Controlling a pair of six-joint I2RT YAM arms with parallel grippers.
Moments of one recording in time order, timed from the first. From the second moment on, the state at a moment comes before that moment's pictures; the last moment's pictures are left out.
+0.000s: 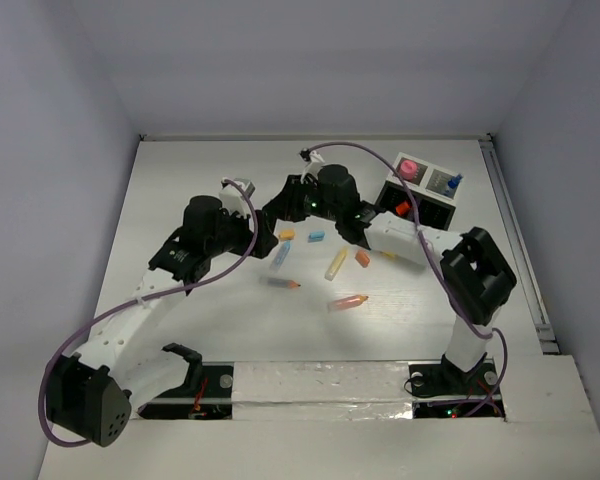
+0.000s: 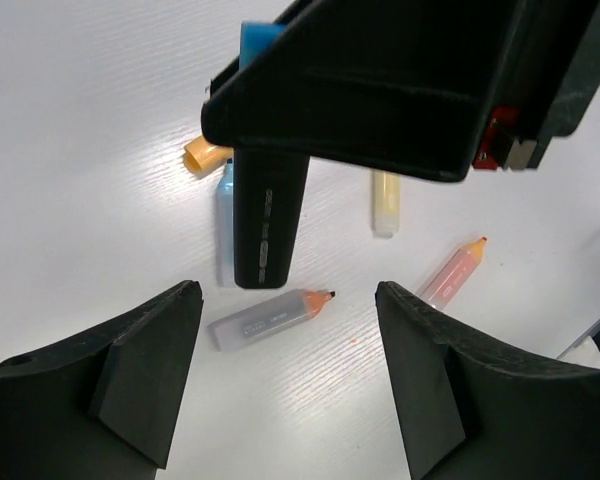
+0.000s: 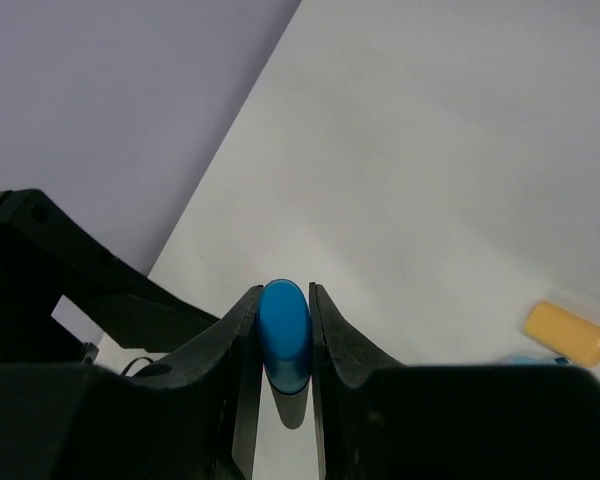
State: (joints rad) left arm -0.40 1.05 0.80 -0.30 0.28 -0.24; right arm 0.74 1.83 1.30 0.31 -0.34 0.68
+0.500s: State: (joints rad) left arm -0.40 0.98 0.80 -0.29 0.27 -0.23; right arm 0.32 1.44 1.11 0.23 -0.10 0.57
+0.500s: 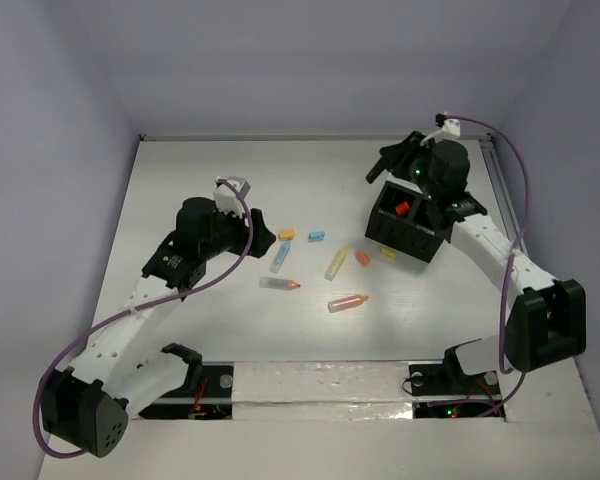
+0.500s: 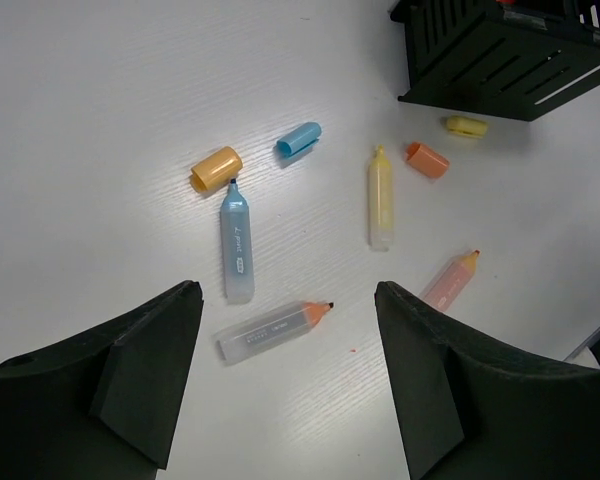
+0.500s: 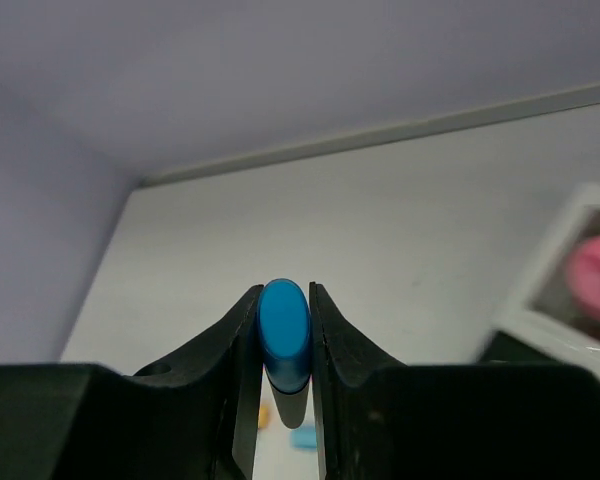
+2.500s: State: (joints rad) left arm -0.60 1.51 0.91 -0.38 -0.06 -0.24; right arm 0.48 1.36 0.91 0.20 -0.08 0.50
